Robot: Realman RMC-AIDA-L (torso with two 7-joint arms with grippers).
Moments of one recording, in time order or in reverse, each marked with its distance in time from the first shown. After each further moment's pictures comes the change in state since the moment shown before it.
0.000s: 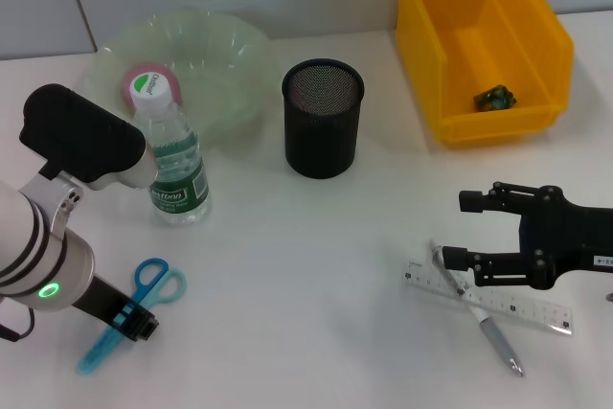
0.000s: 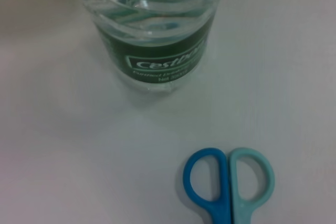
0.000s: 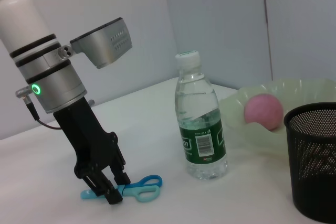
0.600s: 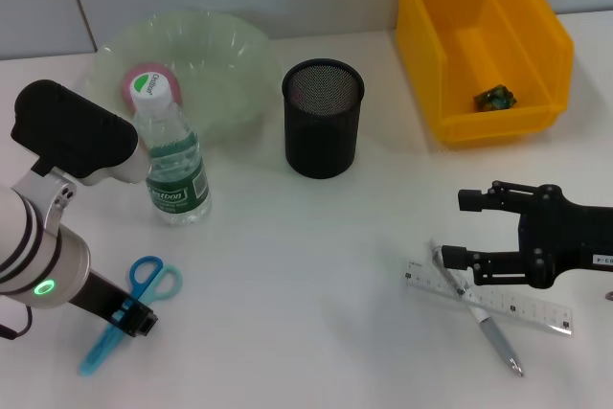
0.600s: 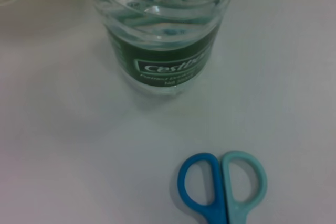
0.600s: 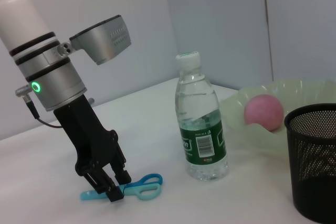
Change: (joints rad) left arm 0.011 0.000 -0.016 0.017 -0.004 0.000 0.000; right arm 0.003 0.000 0.000 0.000 0.000 0.000 0.000
